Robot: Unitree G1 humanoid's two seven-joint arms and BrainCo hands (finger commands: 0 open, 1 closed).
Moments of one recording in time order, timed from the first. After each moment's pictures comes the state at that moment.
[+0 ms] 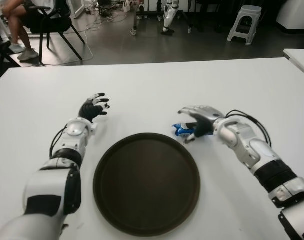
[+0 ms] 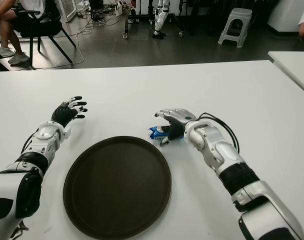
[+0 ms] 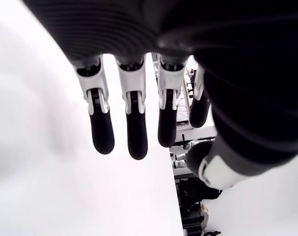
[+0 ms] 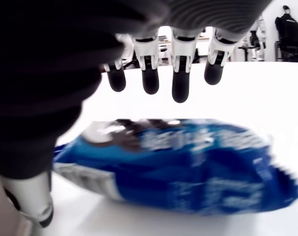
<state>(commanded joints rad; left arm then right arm) -0.80 0.20 0.16 1.34 0.07 -0.26 -0.11 -0.58 -0.43 0.47 0.43 -0.76 -0.04 0.28</state>
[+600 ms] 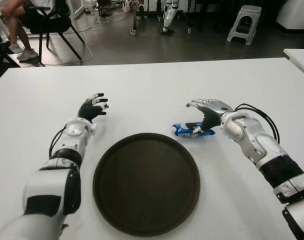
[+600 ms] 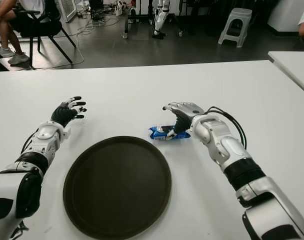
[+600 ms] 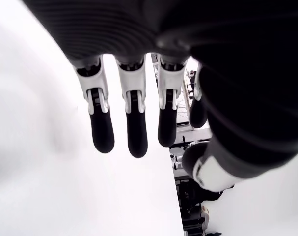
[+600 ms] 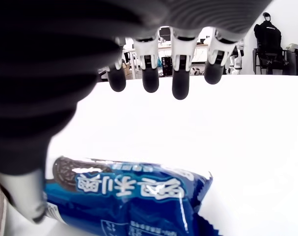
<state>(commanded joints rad) -0.80 0.19 0.16 1.34 0.07 -0.25 -0.09 -0.60 -0.45 0.45 0.47 -0.76 -0.04 0.27</state>
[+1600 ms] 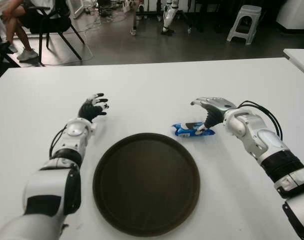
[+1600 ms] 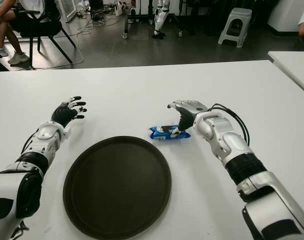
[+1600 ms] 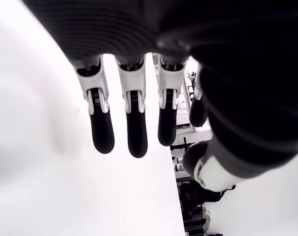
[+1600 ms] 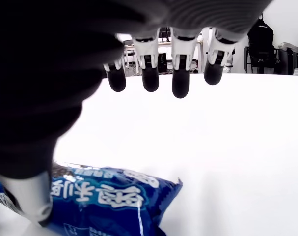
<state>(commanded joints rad) -0.80 0.19 0.17 1.33 0.06 -0.26 -0.10 -0.63 -0.46 0.47 0.52 -0.77 -0.04 0.27</state>
